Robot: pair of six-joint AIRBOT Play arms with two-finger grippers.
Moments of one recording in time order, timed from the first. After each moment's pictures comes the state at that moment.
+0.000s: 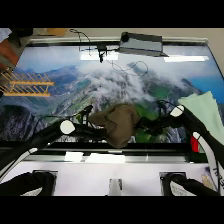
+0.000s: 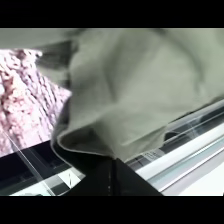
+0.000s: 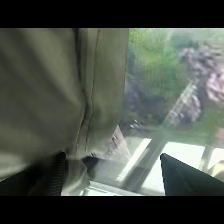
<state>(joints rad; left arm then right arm) -0.66 -1.21 0.74 0.77 -0.71 -1.64 0.06 -1.30 0.73 -0.92 1.04 1.49</state>
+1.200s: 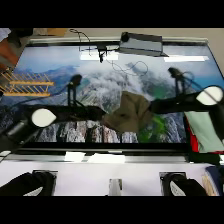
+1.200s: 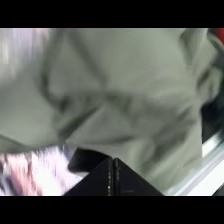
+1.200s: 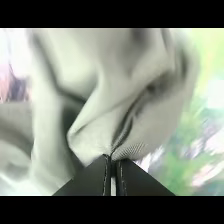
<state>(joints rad) -0.62 -1.04 1.02 1.02 -0.74 -1.64 0.06 -1.00 1.07 -1.06 1.22 1.33</state>
